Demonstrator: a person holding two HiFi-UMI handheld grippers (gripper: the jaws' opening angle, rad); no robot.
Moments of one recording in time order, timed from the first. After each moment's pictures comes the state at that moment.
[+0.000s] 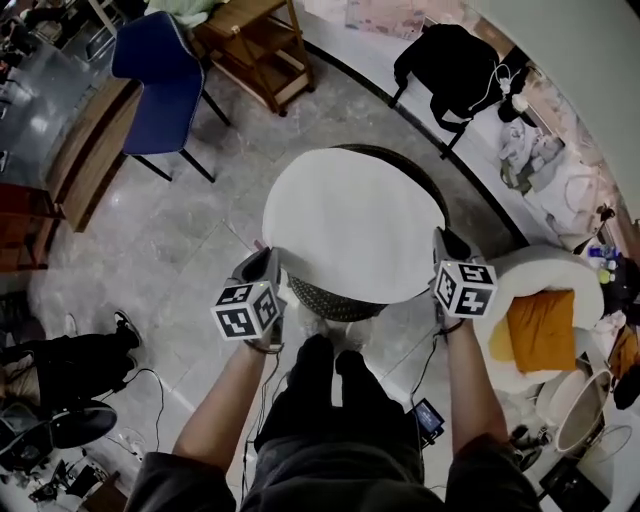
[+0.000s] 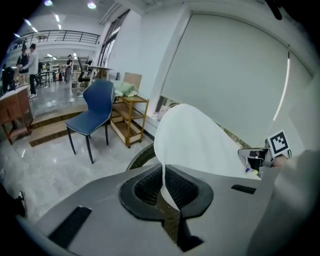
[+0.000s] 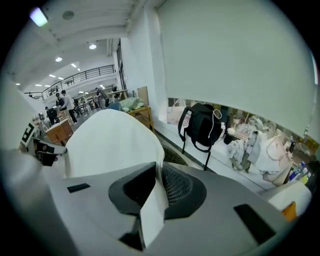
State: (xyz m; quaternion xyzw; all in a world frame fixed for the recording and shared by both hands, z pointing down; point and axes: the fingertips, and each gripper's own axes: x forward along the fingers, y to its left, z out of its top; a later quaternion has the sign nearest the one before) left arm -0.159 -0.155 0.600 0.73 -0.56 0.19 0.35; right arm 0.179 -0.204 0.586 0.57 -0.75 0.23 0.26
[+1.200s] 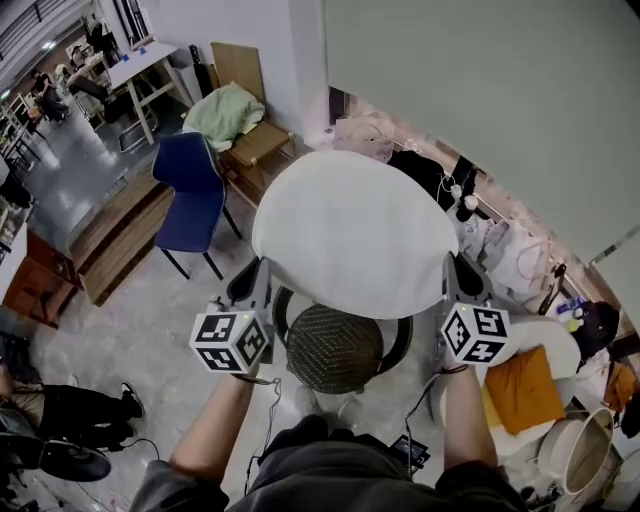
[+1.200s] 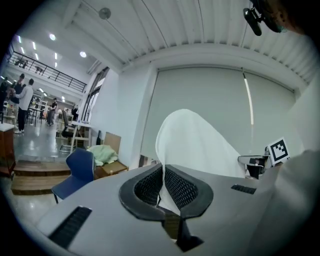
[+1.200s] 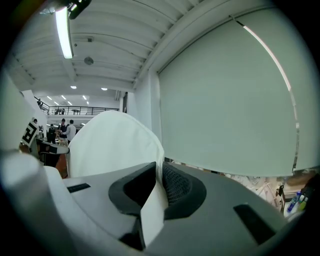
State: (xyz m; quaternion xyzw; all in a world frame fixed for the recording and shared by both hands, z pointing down) left arm -0.121 -0.176 0.244 0.82 -0.57 0.02 0.11; right arm 0.223 -0.183 0.241 0.63 -0.77 0.04 0.04
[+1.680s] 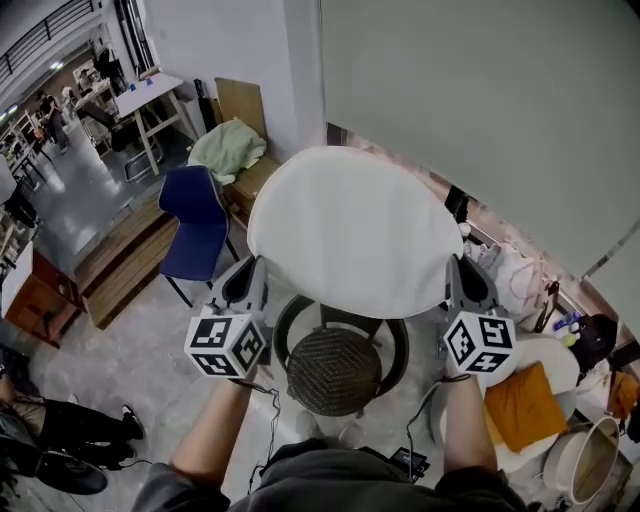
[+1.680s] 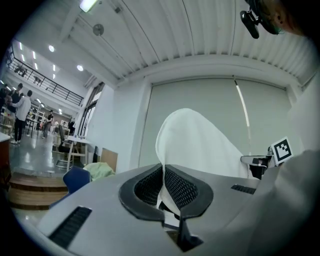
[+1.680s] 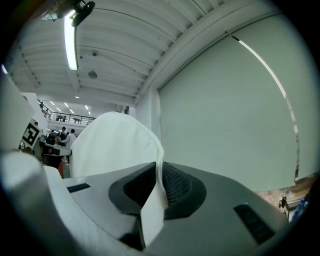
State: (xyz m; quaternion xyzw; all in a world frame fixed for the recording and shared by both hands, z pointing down) left arm -0.115 -0.168 0.159 0.82 -0.57 -0.02 0.04; right arm 0.228 -0.161 0.157 0.64 -0.77 -0.01 -0.02
